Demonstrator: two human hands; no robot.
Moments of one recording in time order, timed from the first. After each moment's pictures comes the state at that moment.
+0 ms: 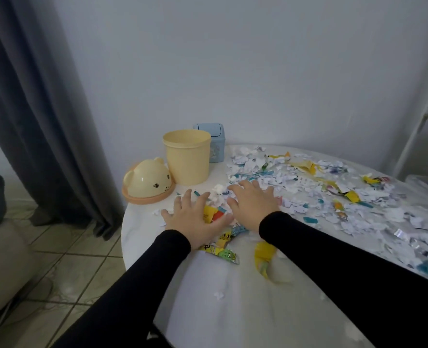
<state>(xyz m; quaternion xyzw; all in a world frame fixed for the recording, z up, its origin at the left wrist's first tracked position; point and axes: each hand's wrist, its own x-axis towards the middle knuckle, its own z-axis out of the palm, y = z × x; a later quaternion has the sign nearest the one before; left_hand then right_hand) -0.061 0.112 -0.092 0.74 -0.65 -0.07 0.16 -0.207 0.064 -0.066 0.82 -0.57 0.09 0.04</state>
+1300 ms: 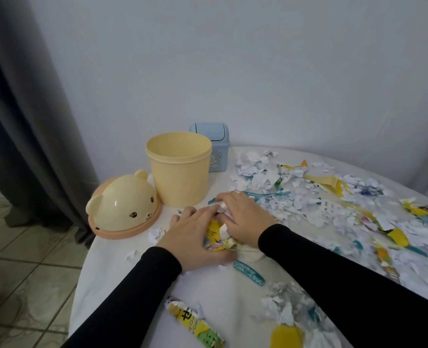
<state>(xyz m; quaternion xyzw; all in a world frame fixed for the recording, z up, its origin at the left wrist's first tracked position) -0.038 0.017 -0.104 0.62 -0.77 -0.08 0.16 -0.188 -0.059 -0.095 0.89 -0.43 0.14 -0.09</state>
